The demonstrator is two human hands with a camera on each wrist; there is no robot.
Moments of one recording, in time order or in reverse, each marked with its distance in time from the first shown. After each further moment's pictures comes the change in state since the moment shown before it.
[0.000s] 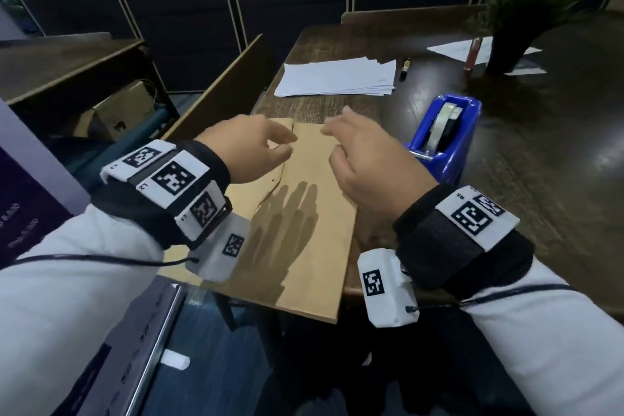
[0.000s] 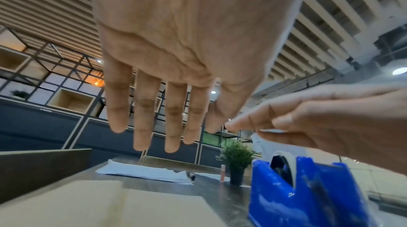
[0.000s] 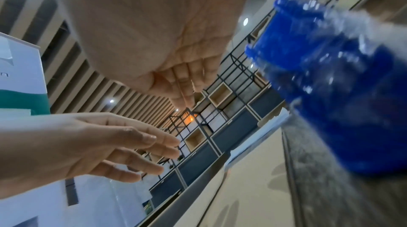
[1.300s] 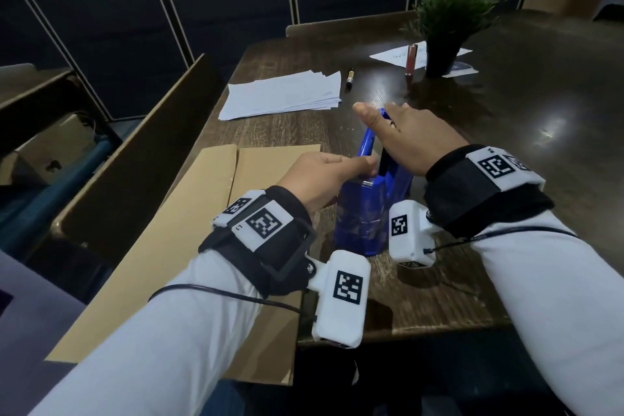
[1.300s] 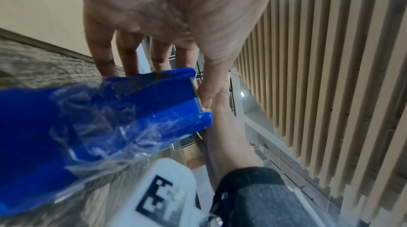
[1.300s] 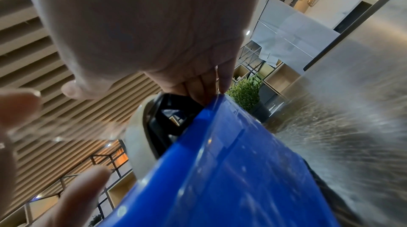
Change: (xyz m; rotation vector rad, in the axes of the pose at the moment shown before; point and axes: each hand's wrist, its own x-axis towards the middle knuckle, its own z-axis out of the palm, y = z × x) left_hand 0.052 0.126 0.055 -1.236 -0.181 -0.006; right_hand 0.017 0.133 -0.054 -0.167 0.069 0.423
